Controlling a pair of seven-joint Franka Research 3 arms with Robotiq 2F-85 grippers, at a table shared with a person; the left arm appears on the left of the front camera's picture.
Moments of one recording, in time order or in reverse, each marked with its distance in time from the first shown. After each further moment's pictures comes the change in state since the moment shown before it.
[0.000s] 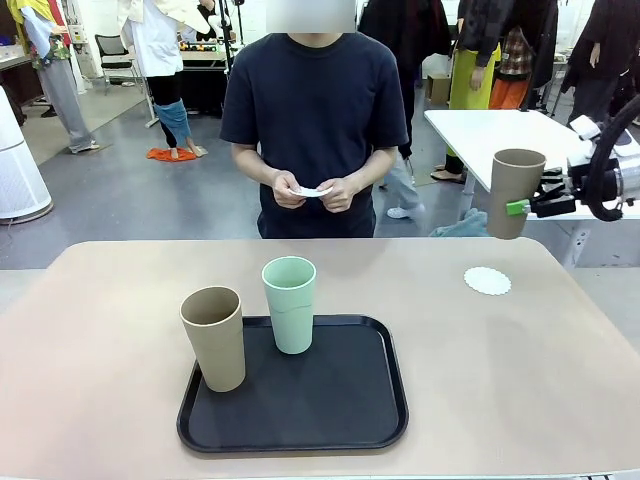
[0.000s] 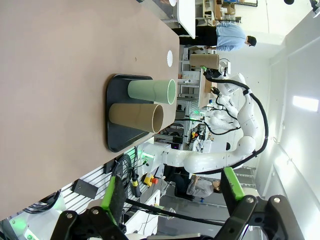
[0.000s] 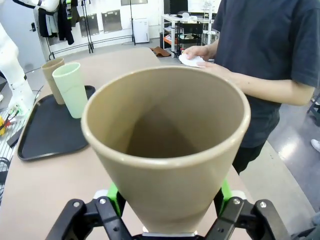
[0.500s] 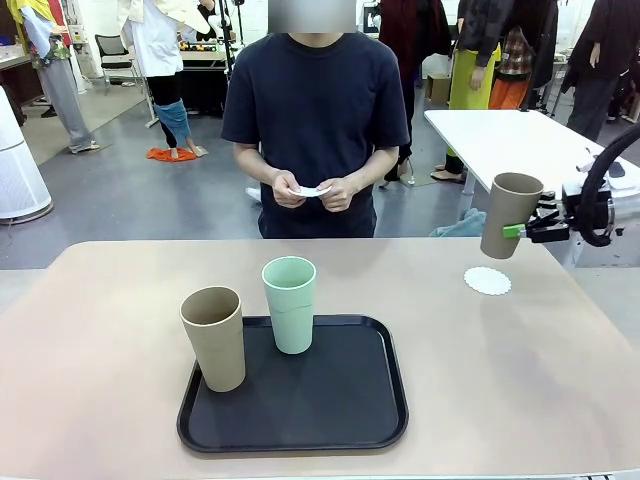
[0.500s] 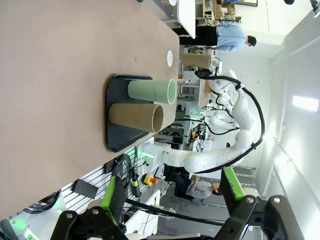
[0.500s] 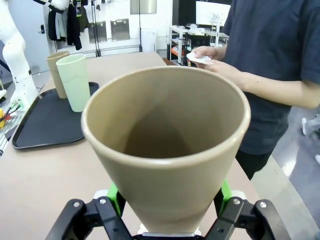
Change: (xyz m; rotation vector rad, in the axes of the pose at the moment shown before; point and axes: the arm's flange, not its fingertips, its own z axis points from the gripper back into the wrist) left arm 0.000 0.000 0.000 0.000 0.000 0.000; right arm -0.050 -0.005 -0.030 0.046 -0.093 0.039
